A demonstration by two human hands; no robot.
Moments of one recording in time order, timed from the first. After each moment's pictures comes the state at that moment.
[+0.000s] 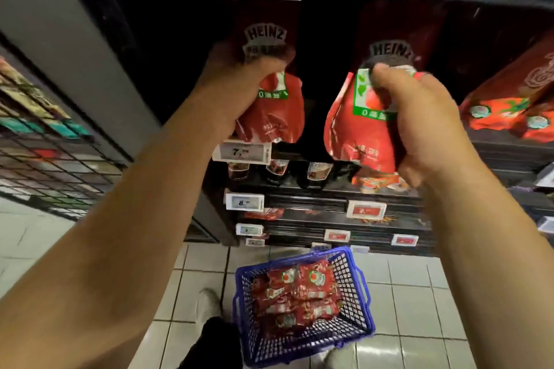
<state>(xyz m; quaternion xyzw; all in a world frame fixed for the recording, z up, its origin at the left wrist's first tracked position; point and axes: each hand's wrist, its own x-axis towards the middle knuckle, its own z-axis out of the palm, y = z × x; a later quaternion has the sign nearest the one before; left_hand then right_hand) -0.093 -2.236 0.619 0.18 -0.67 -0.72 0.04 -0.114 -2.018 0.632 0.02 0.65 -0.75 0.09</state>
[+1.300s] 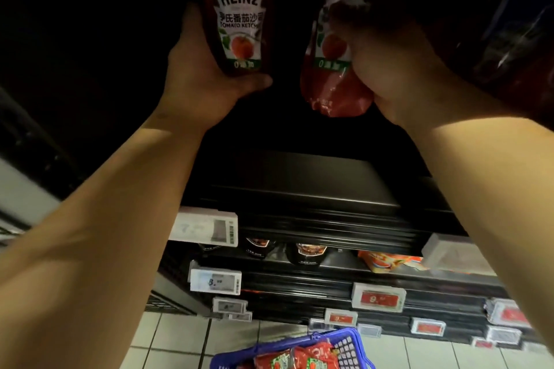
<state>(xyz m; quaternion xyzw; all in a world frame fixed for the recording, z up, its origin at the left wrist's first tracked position) -0.200 -2.275 0.576 0.06 -0.84 -0.42 0.35 -0.254 -2.072 0.636 -0.16 0.76 -0.63 0.01</state>
